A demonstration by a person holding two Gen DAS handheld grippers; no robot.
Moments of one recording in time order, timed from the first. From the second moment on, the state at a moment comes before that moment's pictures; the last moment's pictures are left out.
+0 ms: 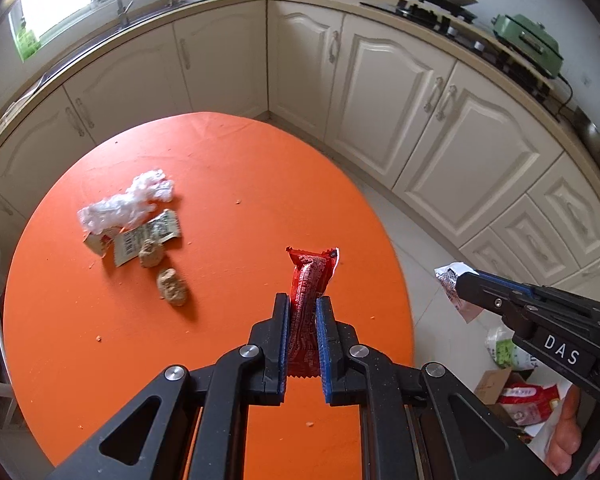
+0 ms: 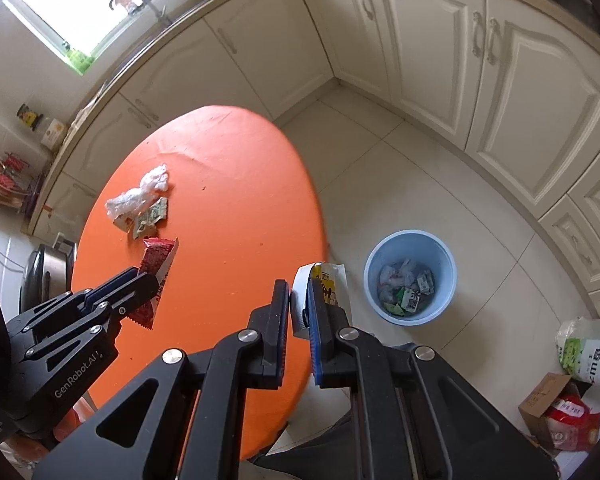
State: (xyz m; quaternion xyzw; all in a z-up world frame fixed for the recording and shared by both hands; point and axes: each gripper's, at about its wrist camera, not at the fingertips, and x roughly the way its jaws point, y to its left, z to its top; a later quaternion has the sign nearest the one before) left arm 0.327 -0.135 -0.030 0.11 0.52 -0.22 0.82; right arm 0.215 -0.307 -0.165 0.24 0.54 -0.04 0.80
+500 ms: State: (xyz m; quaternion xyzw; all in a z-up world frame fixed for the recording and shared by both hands) left arm 0.329 -0.278 -0.077 0.19 0.52 -0.27 0.78; right arm 0.155 -0.427 -0.202 0.32 0.53 -0.12 0.78
